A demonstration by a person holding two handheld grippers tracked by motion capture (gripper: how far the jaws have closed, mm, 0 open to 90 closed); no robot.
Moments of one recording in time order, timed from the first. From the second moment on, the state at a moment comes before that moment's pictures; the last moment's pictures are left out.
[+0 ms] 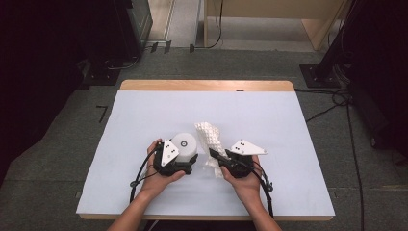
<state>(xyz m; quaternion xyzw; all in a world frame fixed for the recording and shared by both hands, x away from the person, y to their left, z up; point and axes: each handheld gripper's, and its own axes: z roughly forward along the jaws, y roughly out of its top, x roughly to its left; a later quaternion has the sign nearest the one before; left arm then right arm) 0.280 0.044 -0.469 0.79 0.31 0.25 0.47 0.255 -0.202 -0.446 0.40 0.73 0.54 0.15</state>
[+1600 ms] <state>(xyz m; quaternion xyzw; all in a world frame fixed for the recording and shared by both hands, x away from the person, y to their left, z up) 0.278 0.071 -0.444 0.73 0.33 0.13 0.58 0.251 -0.182 -0.454 0.38 0.75 0.53 0.12</state>
